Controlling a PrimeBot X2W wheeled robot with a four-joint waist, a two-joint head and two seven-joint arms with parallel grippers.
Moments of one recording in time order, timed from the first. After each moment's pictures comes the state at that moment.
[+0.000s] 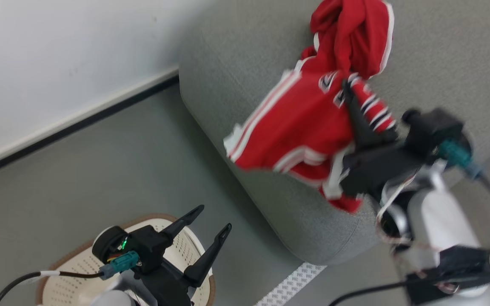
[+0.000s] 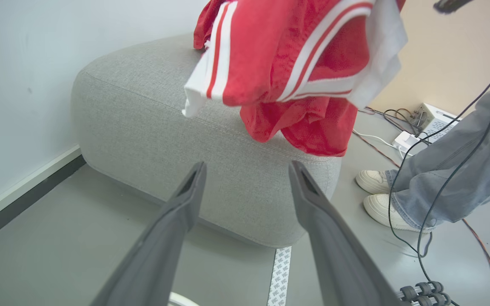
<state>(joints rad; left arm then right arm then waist) -0.43 0.38 -0.70 0.02 -0.48 -0.03 -0.07 -0.48 -0.06 0.28 -0.01 0.11 0.13 0.07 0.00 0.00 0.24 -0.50</state>
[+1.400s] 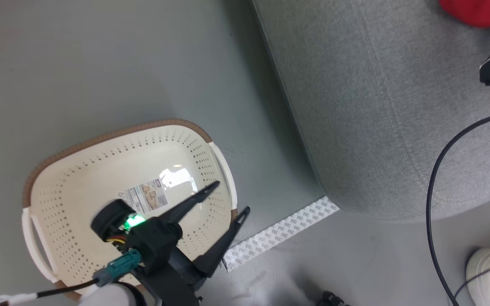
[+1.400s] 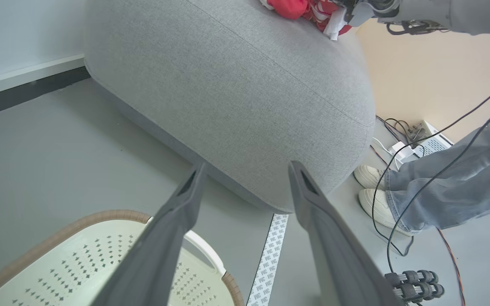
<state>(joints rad) -0.49 0.48 -0.72 -0.30 -0.41 0.03 0.04 -1.12 -0.33 -0.11 0.90 0.14 0.13 -0.14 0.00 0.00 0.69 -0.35</state>
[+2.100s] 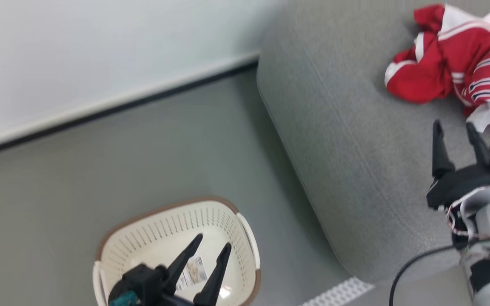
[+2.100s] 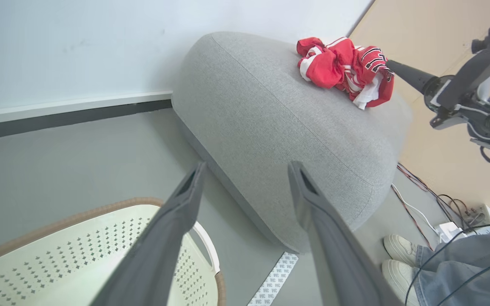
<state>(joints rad) -0.29 0.26 -0.68 0.07 -0.60 0.07 -0.23 -0.62 -0.31 0.09 0.66 0.21 0.13 -0.21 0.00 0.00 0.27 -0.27</state>
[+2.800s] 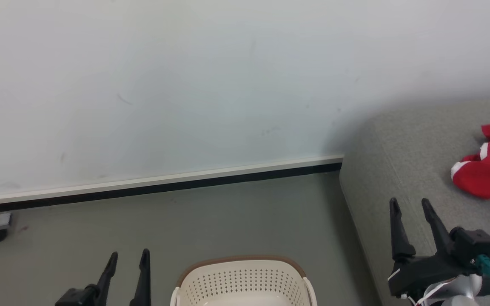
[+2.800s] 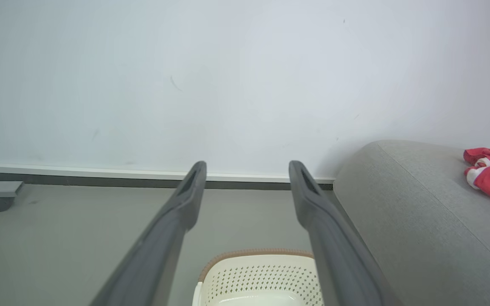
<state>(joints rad) -0.14 0.25 -0.41 0.12 -0.54 0.23 -0.26 -0.16 -0.15 0.09 0.17 0.18 0.13 -0.14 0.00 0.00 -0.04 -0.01</state>
